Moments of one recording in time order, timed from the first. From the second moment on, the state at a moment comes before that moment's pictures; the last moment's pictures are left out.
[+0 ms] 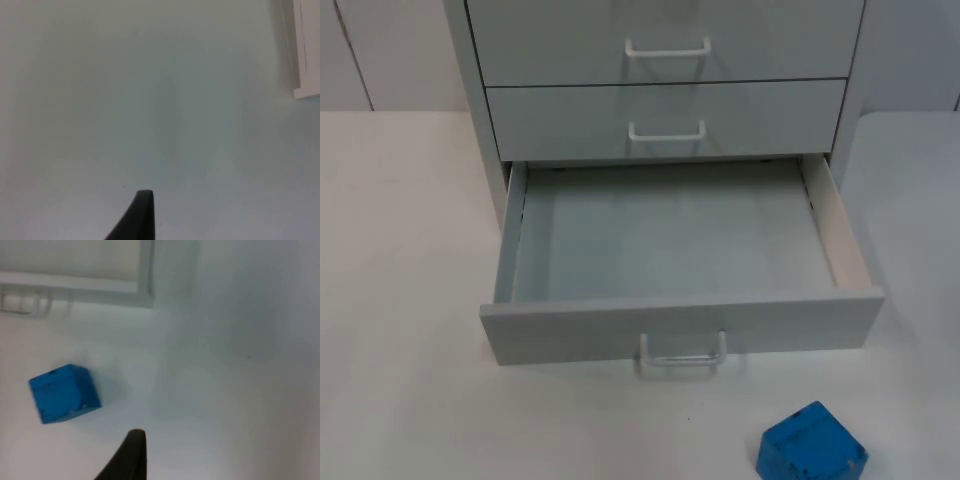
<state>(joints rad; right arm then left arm) 0.16 0.94 -0.69 0.15 0.89 -0.10 -0.11 0.92 -0.66 0.00 0.85 -0.12</state>
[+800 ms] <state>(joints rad) 0.92 1.36 -0.70 -0.39 0.66 0.75 -0.11 0.91 -0.66 0.00 0.86 -0.12</state>
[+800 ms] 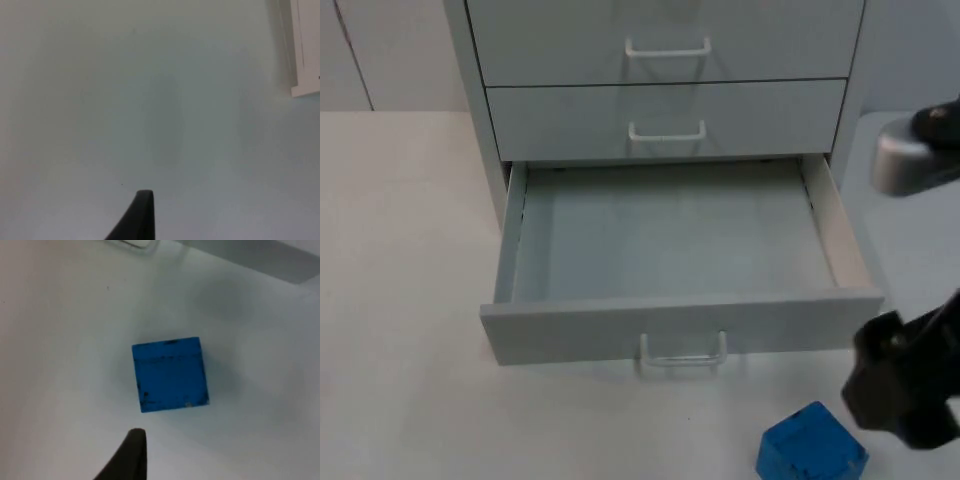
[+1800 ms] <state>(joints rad) 0.92 1.81 -0.77 -0.44 0.39 0.77 -0.11 0.91 -0.66 0.00 0.86 -0.12</state>
